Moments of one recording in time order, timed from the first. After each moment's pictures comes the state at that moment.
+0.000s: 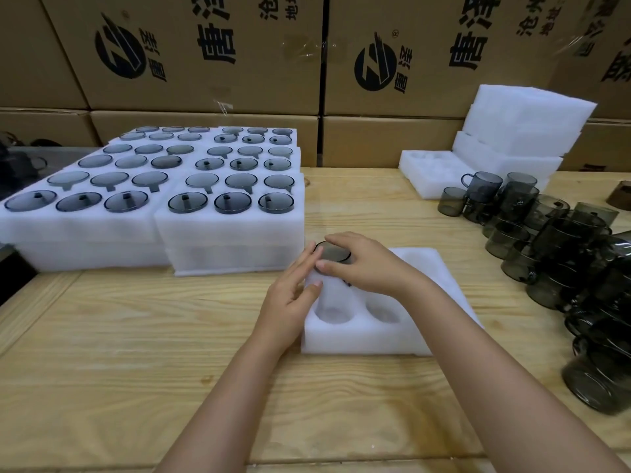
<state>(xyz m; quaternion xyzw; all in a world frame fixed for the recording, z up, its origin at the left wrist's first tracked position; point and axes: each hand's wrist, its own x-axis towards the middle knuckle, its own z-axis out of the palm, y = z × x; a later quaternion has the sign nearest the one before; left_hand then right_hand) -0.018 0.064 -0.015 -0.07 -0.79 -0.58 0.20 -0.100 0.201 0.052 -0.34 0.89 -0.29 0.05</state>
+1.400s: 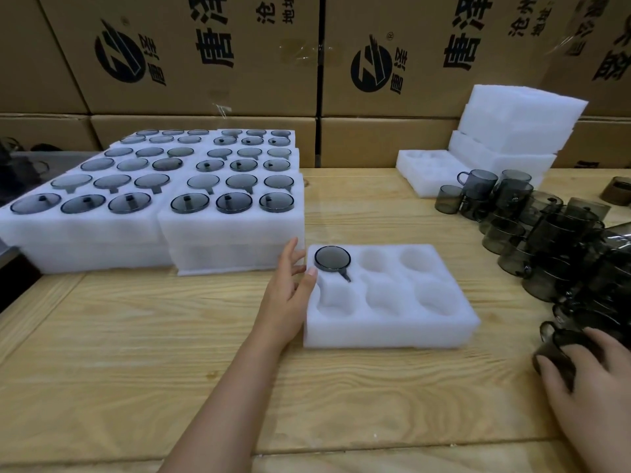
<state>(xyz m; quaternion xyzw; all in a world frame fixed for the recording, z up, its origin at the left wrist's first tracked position) -0.024 0.061 -0.025 0.01 -0.78 -0.59 0.22 -0.004 0.422 -0.032 0.05 0.95 -0.10 -0.30</state>
